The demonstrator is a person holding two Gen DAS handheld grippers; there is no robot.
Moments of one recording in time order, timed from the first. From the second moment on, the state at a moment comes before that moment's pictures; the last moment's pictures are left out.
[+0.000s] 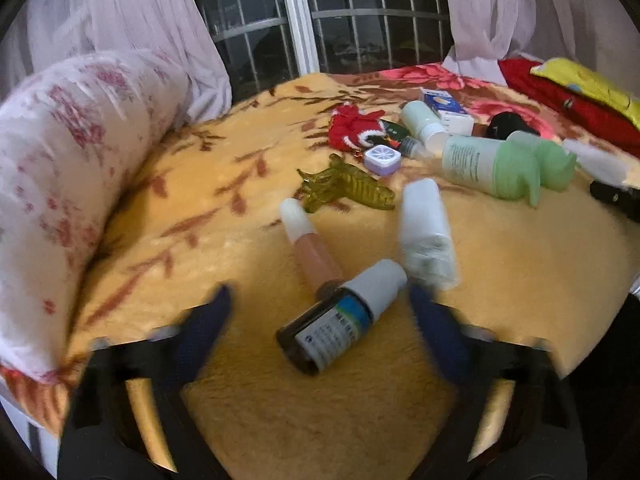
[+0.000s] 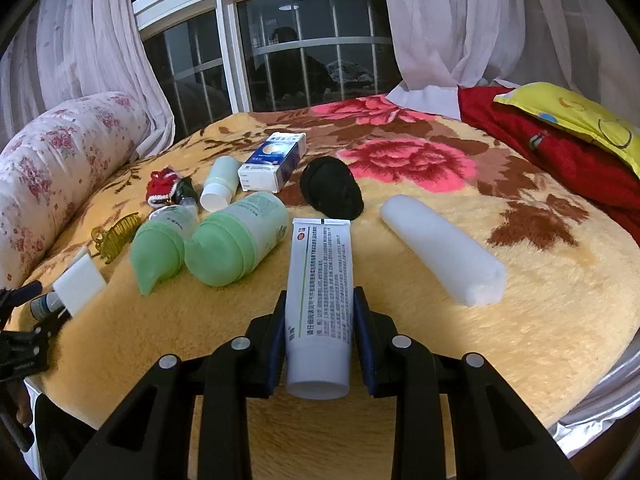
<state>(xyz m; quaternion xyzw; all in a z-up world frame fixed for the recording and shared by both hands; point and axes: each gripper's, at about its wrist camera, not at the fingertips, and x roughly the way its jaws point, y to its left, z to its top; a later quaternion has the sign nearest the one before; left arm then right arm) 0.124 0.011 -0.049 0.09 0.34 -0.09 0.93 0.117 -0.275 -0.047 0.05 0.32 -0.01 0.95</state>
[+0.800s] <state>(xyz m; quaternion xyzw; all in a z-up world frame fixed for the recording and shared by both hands) 0.088 0.016 -0.032 -0.03 0.30 -0.09 0.95 0.101 -0.262 -0.038 0.03 0.30 -0.01 0.95</state>
